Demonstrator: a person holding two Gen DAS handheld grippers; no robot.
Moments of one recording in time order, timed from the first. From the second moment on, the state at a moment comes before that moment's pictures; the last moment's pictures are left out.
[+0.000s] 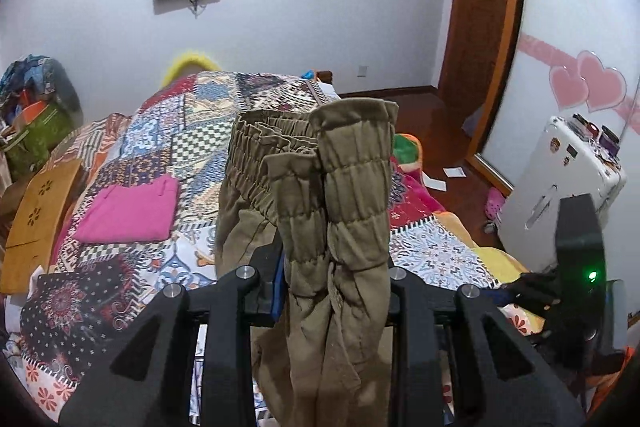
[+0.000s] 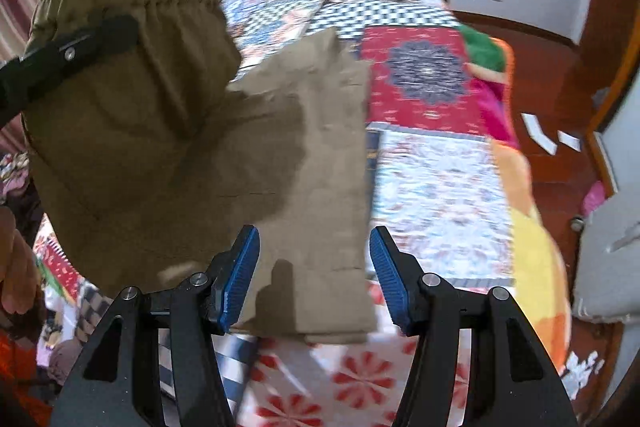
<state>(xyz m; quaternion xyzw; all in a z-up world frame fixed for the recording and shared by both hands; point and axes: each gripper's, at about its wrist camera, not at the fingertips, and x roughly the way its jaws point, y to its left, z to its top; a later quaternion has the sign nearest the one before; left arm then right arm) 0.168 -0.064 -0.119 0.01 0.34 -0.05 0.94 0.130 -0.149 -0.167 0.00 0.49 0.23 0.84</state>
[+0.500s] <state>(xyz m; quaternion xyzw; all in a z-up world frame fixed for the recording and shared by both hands) 0.202 -0.123 -0.170 0.06 0.43 -0.11 0.89 0.116 -0.214 -0.161 0.05 0.48 0.15 0.86</state>
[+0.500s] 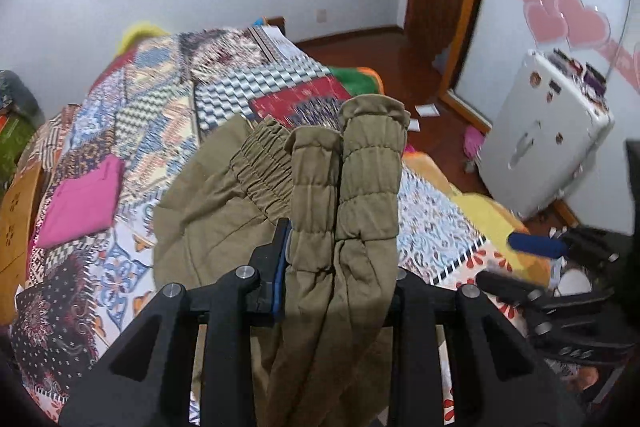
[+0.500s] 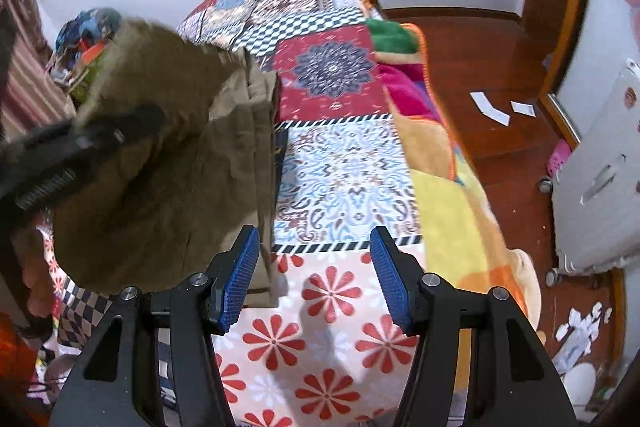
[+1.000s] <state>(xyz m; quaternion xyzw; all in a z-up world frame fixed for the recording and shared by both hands) 0.201 -0.144 -0.216 0.02 0.53 -0.20 0.82 0.115 -0.229 -0.152 0.06 0.45 0.13 0.88</state>
